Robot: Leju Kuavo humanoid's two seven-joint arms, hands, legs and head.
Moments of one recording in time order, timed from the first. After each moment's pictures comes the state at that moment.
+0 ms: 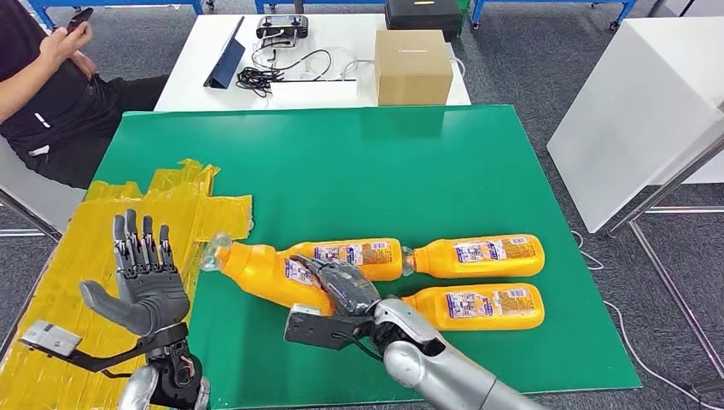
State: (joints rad) left arm 0.05 -0.21 -0.03 -1.59 0.42 -0.03 -0.62; right arm -0.38 -0.02 0.91 -1.25 0.37 -0.13 -0.03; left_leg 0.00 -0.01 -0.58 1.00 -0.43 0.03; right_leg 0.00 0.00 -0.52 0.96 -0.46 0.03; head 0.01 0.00
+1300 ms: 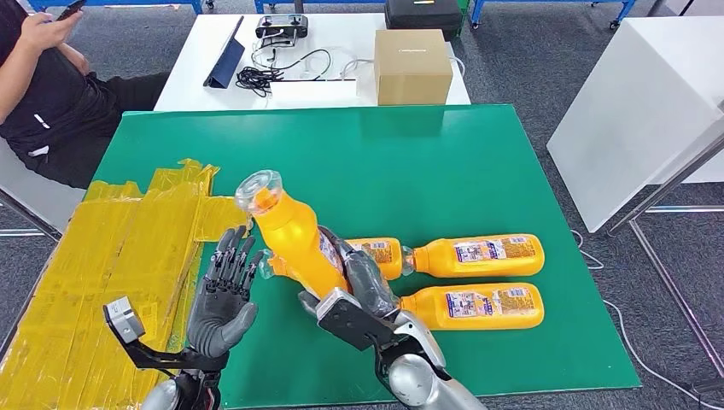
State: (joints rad) left arm 0.09 -0.13 -0.21 -1.57 0.41 -0.31 -0.38; right arm -0.19 0.07 0.67 -1.40 0.34 -0.19 -0.17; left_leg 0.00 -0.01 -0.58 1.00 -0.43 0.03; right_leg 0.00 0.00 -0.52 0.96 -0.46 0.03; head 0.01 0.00
